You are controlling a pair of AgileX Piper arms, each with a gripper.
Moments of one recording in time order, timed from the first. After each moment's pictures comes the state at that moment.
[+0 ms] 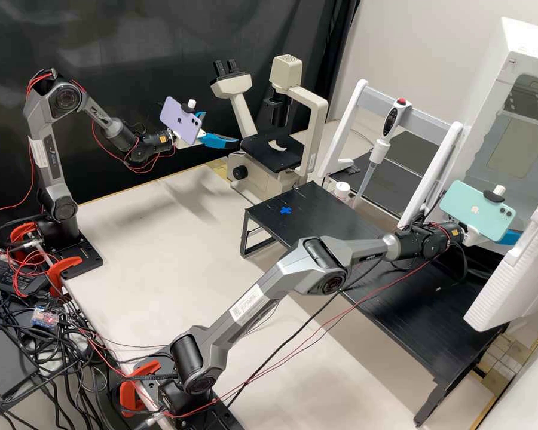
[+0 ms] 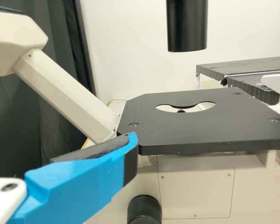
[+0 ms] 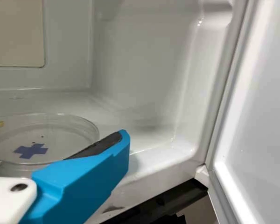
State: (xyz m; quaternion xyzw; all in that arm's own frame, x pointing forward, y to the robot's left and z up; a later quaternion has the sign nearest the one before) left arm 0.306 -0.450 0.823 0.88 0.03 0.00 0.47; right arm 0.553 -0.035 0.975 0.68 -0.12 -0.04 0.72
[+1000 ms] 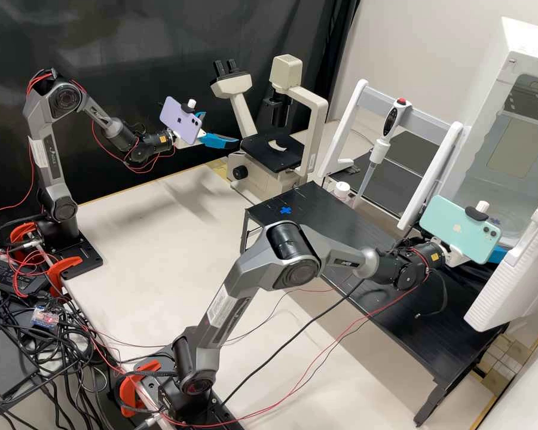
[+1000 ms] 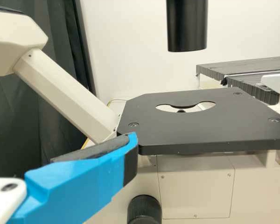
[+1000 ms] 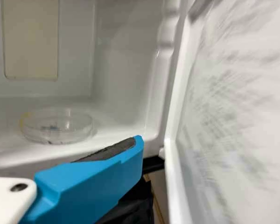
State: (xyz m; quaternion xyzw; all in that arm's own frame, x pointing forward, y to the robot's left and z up) left arm 0.306 -0.450 0.823 0.88 0.03 0.00 0.47; right arm 0.425 -0.032 1.000 0.66 -0.12 0.06 0.74
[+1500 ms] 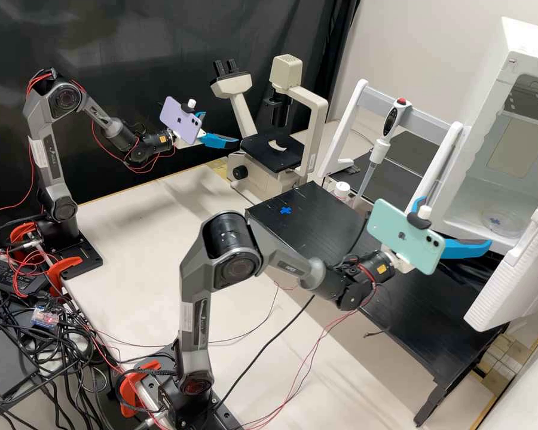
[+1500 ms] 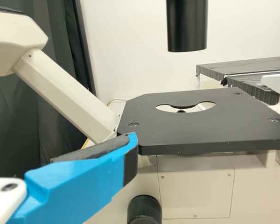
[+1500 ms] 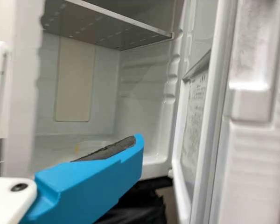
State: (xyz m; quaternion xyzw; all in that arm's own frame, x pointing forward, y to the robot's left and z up) left arm 0.306 -0.450 0.823 0.88 0.03 0.00 0.47; right arm 0.301 0.004 0.961 0.67 -0.10 0.13 0.72
